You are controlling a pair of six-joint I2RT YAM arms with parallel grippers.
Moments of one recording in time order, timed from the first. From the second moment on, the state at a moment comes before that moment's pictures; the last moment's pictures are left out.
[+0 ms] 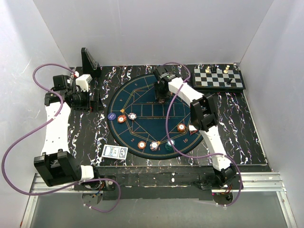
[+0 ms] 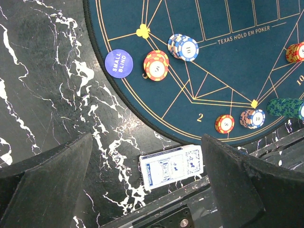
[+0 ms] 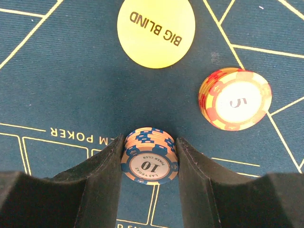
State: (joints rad) left arm 0.20 1.33 1.33 -1.00 0.53 0.25; right arm 0.57 2.44 2.18 -0.85 0.09 0.39
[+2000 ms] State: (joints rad) left arm 0.20 1.28 1.39 -1.08 0.56 0.26; right arm 1.03 1.86 1.37 -0.79 -0.03 0.43
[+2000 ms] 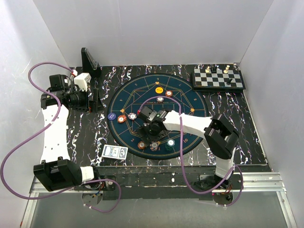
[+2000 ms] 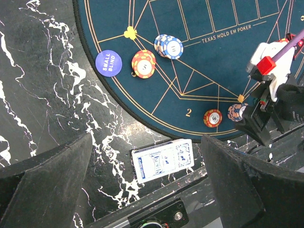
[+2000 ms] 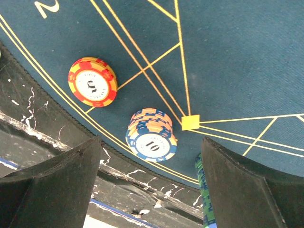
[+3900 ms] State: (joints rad) left arm 0.20 1.28 1.41 -1.08 0.55 0.27; right arm 0.55 1.79 1.44 -0.84 0.09 0.42
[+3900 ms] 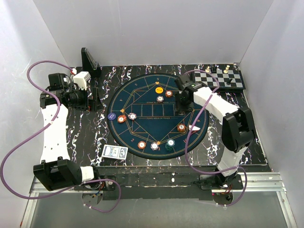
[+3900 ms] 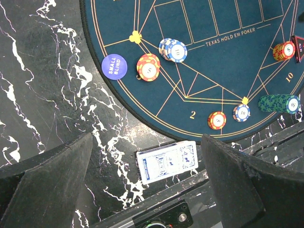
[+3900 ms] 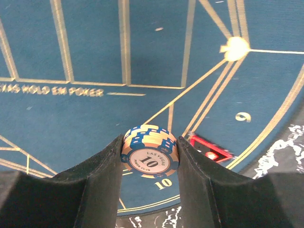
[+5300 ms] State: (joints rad) left arm 0.20 1.29 1.43 -1.09 0.55 0.29; right arm 0.44 1.85 1.44 -0.86 0.15 0.48
